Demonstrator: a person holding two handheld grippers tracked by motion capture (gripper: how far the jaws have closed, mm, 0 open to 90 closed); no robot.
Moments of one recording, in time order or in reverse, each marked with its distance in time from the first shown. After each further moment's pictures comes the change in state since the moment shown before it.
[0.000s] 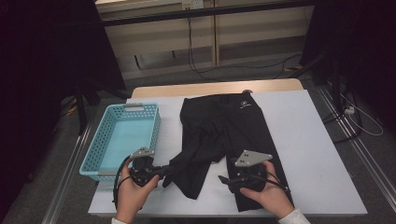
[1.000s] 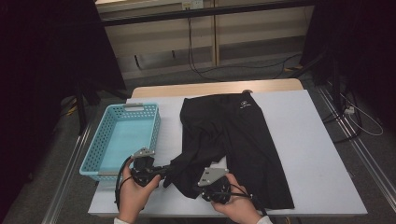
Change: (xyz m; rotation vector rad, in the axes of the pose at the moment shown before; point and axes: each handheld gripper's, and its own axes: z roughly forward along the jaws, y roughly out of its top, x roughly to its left) left arm 0.000 -0.002 0.003 -0.005 0.001 -0.025; right arm 0.063 0.009 0.058 0.099 0.141 -0.154
